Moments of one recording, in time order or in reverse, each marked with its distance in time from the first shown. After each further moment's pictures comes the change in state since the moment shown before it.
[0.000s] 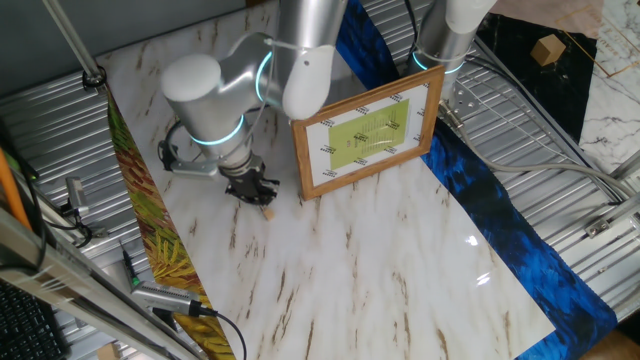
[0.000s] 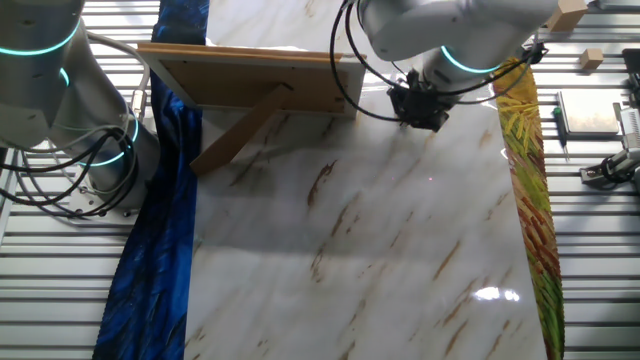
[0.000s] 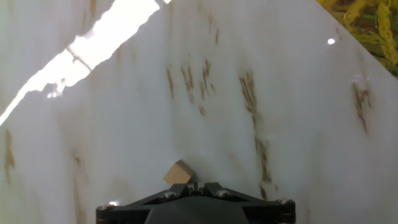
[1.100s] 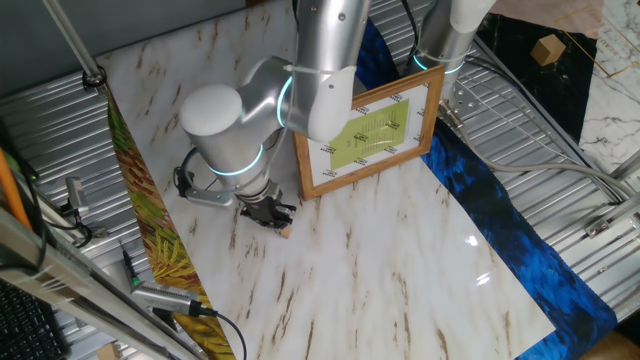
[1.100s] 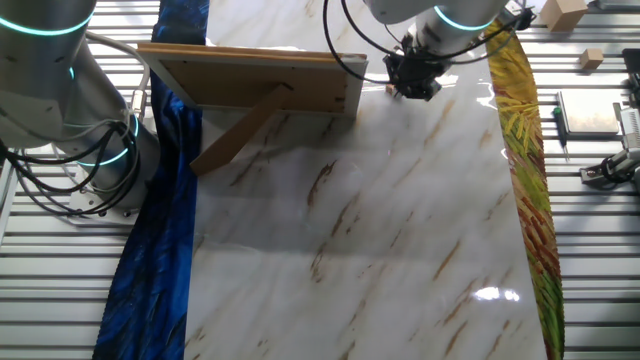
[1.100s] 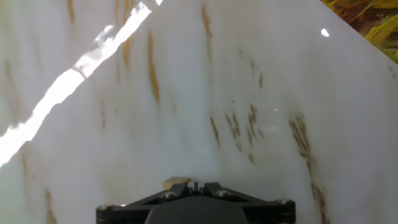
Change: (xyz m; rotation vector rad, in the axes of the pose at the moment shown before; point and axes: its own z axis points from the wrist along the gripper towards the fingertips) arm -0.039 0.039 0.008 0.005 0.010 0.082
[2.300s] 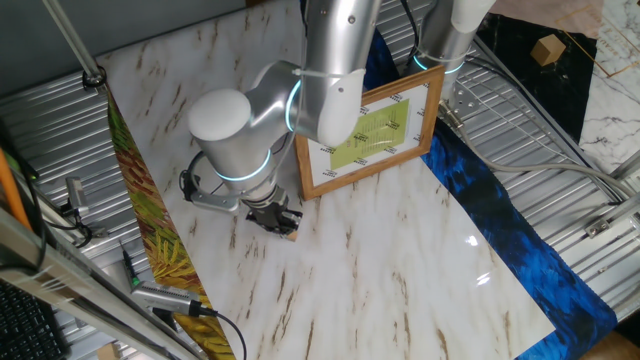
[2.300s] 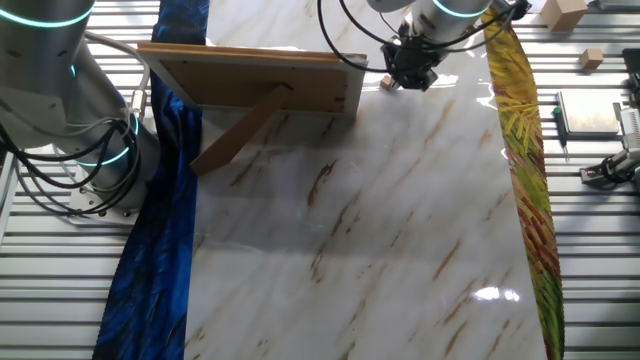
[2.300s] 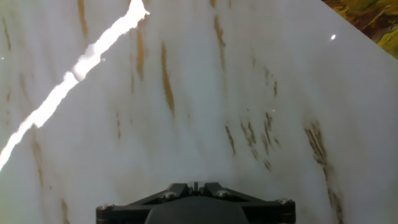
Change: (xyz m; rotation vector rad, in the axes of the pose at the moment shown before) arm -0.008 0.015 -0.001 0.000 -0.008 -0.003
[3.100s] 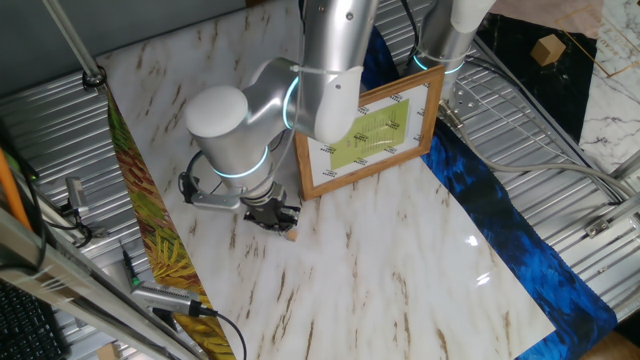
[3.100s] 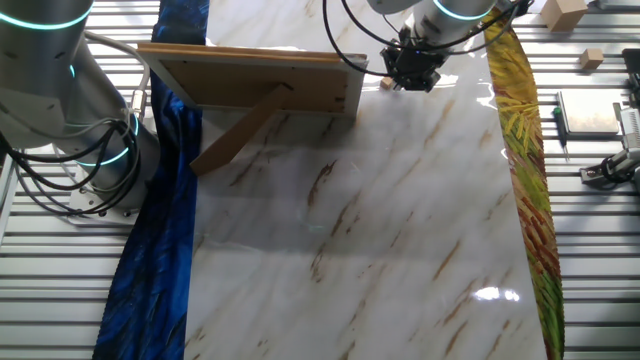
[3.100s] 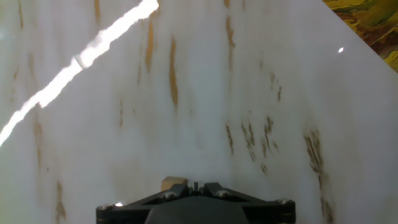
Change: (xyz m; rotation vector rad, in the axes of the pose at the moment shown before) arm 0.004 -0.004 -0.004 -0.003 0.018 -0.096
